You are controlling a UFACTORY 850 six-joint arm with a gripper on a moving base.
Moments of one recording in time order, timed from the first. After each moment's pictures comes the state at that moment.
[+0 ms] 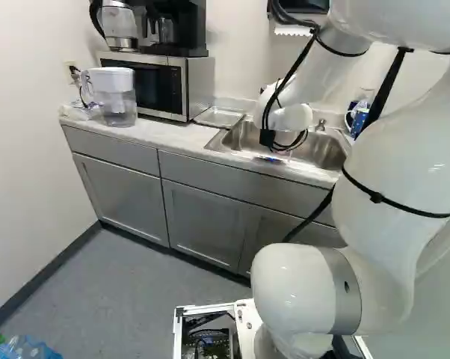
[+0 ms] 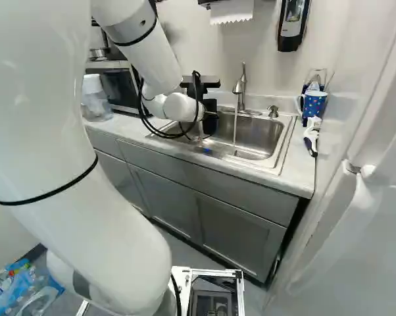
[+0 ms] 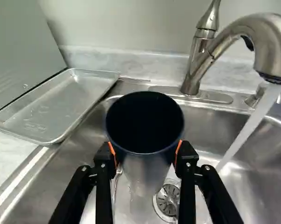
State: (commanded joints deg) arm -12.4 -2.0 -40.5 0.3 27.2 0.0
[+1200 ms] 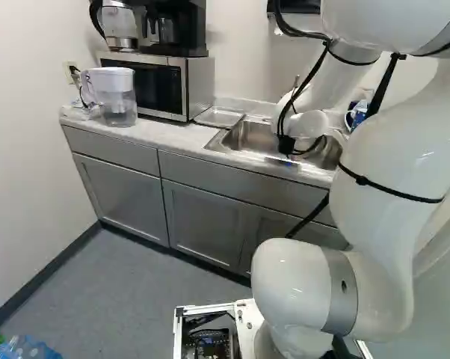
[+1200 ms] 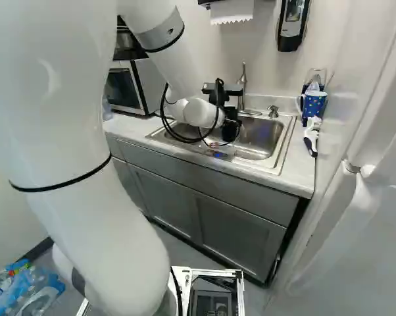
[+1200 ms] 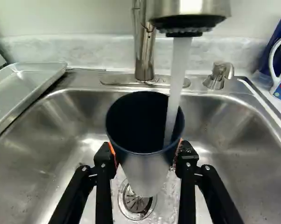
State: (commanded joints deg) arm -21.1 -7.0 -43.2 0.3 27.2 0.0
